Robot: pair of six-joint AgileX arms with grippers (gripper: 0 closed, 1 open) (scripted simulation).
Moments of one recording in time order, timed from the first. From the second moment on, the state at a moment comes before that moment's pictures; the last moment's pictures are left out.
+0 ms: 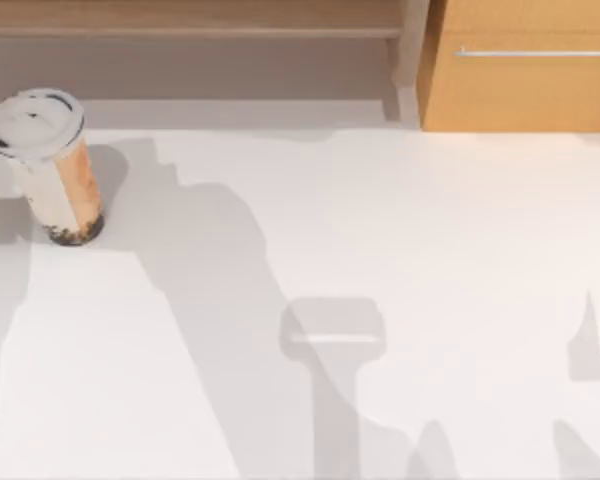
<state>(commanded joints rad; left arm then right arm) 0.23 2.35 2.10 -1.31 -0.02 0.27 0.00 0.00 0.00 0.00 0.00 0.00</state>
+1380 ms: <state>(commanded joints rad) 0.24 2.35 2.04 -1.30 -0.04 0.30 0.00 0.00 0.00 0.00 0.00 0.00</state>
